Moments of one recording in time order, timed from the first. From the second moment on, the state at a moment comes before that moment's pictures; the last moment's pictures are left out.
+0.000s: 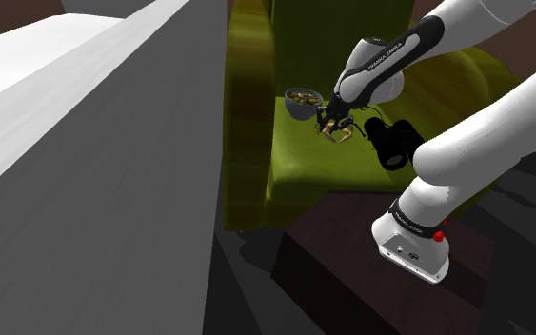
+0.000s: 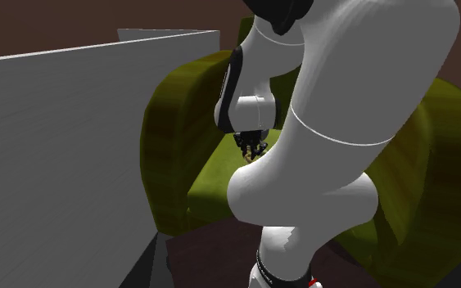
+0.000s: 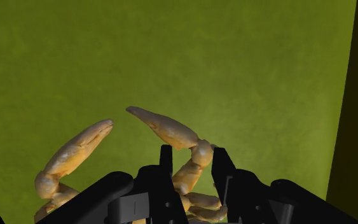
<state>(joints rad) -0.45 -0.28 0.16 -2.85 0.03 2.79 0.69</state>
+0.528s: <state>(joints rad) -0.43 -0.40 0.14 -2.82 0.05 2.63 0.67</state>
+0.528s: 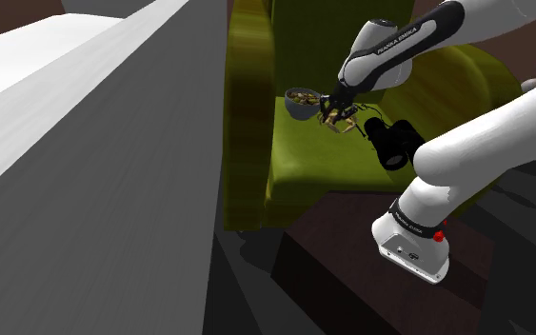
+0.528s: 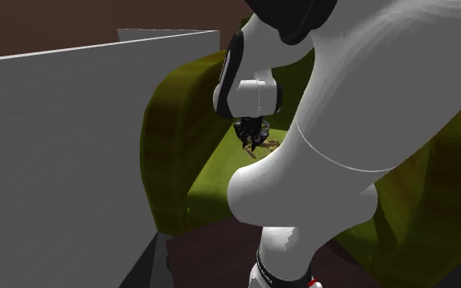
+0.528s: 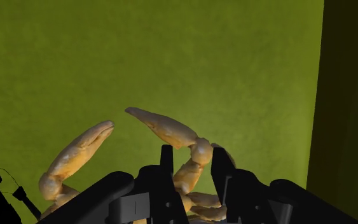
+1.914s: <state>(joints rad) -0.45 -0.31 0.14 -2.49 0.02 2.39 0.67</state>
